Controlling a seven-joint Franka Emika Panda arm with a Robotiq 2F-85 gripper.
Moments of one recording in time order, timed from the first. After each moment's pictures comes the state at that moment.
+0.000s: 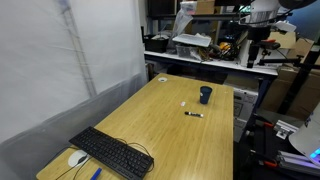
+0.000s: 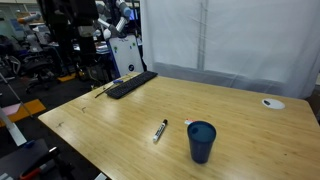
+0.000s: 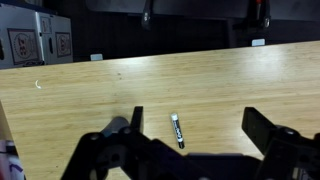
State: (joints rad) arm -0.06 -0.74 -0.13 -2.68 -0.13 1.91 -0.18
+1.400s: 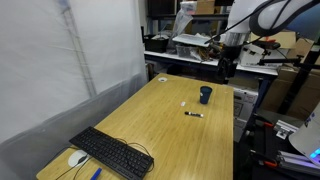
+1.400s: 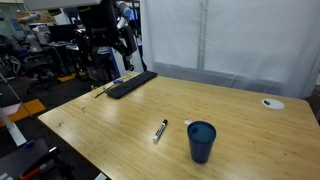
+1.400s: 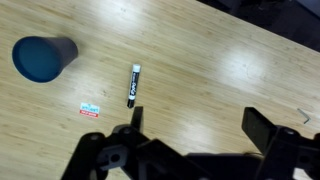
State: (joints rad) arm 0.12 -0.43 -0.14 -2.67 -0.03 2.32 -0.51
